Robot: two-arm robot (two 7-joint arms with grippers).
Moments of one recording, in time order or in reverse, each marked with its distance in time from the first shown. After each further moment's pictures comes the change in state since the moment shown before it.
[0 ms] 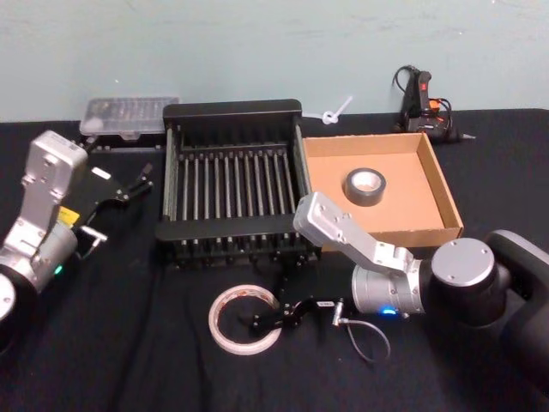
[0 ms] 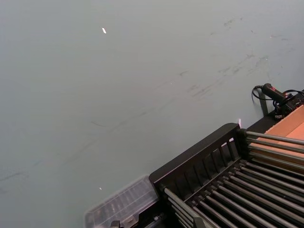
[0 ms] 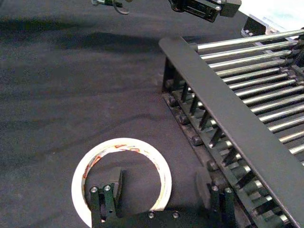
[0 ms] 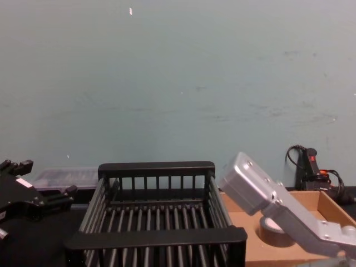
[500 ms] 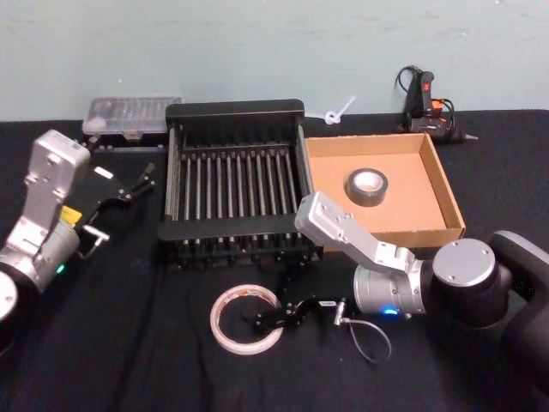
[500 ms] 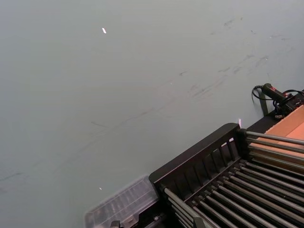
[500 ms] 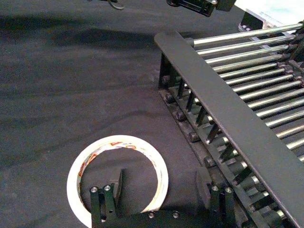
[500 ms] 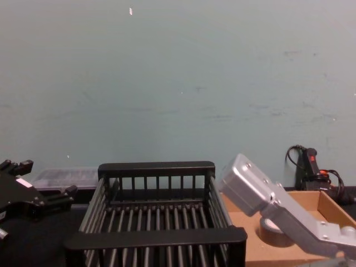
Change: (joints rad) left arm 0.000 0.000 0.000 0.000 0.000 0.000 0.000; right arm 0.002 0.000 -0.002 0.003 -0.002 0.013 -0.013
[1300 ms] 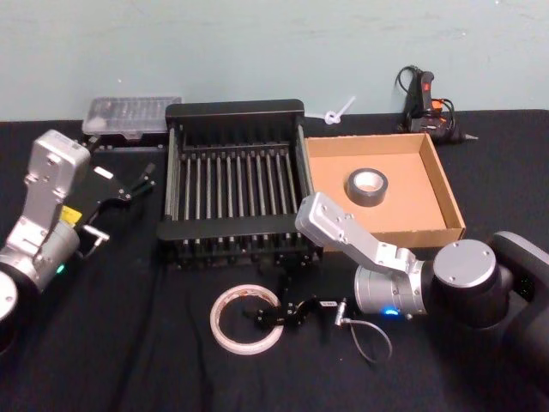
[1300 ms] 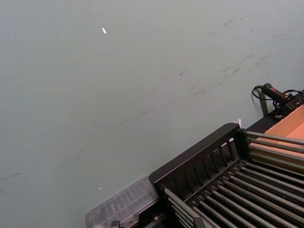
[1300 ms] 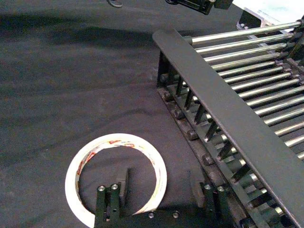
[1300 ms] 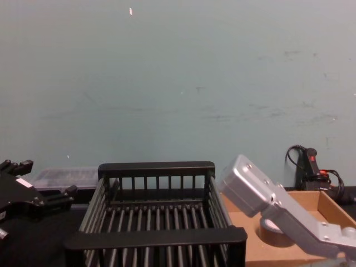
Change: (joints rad) left arm 0.000 0.000 0.000 0.000 0.000 0.000 0.000; right arm -0.004 0.002 0.002 -0.004 -0.005 0.003 -0.007
